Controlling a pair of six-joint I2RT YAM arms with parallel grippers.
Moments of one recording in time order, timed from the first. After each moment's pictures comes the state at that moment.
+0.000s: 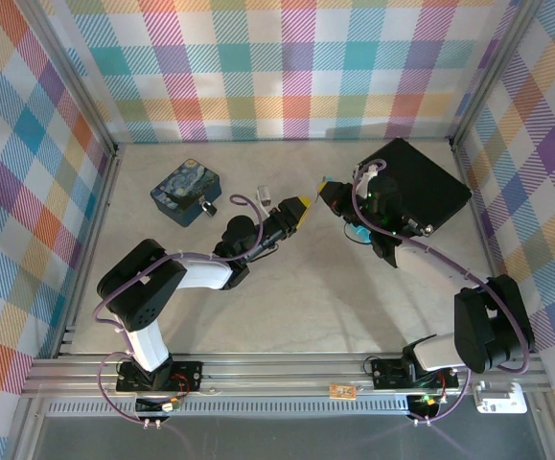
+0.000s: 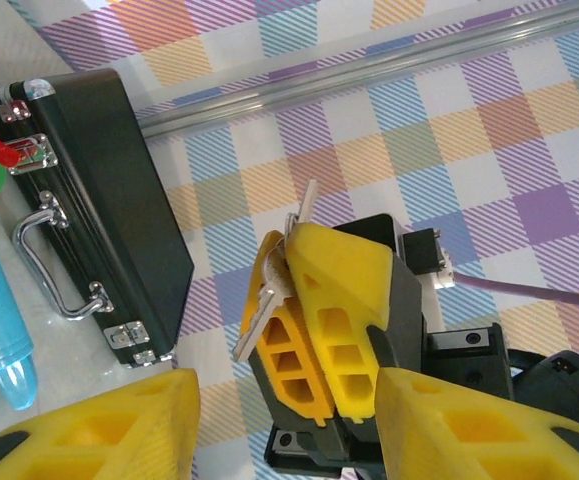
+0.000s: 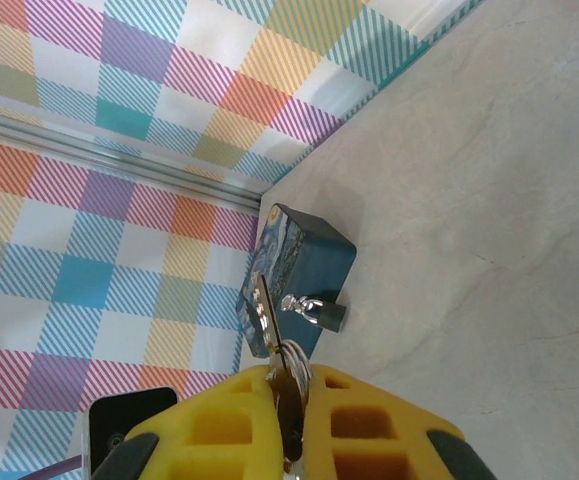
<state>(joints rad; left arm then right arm) -0.73 1.77 0.78 1.12 0.17 -1.34 0.39 1.39 0.83 0.32 -0.35 1.05</state>
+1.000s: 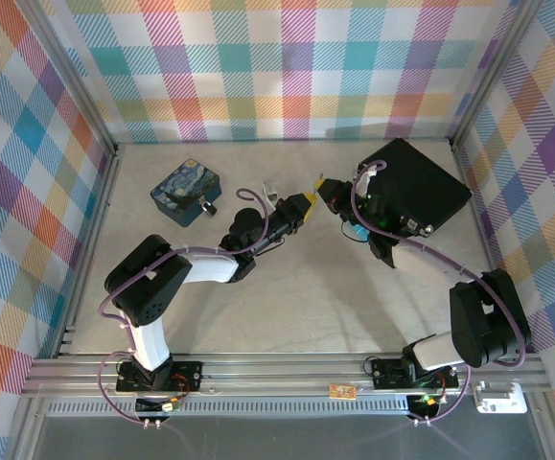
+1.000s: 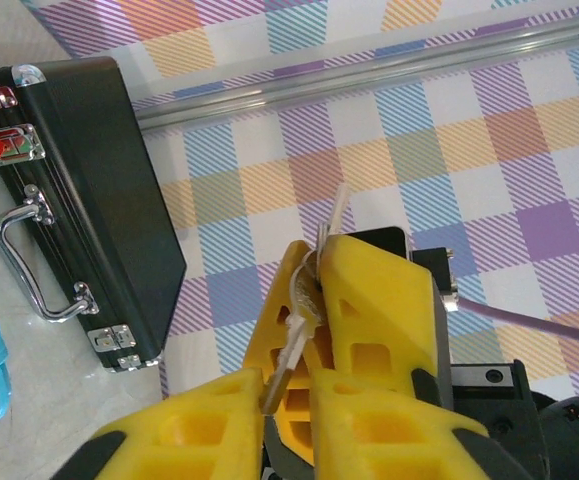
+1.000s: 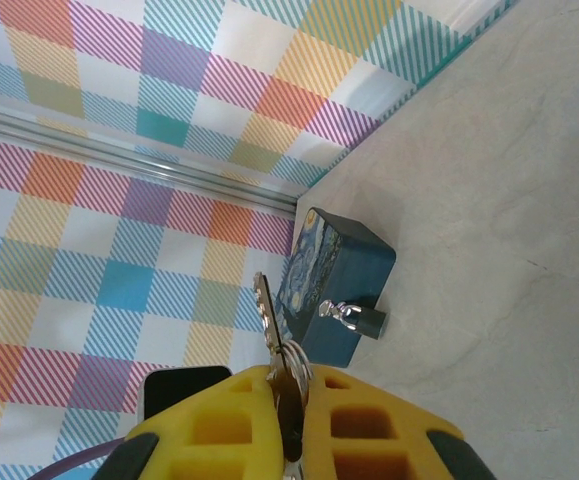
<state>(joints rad) -0.73 1.81 0.87 1.06 0.18 -1.40 0.40 1.42 0.81 0.45 -0.37 1.12</state>
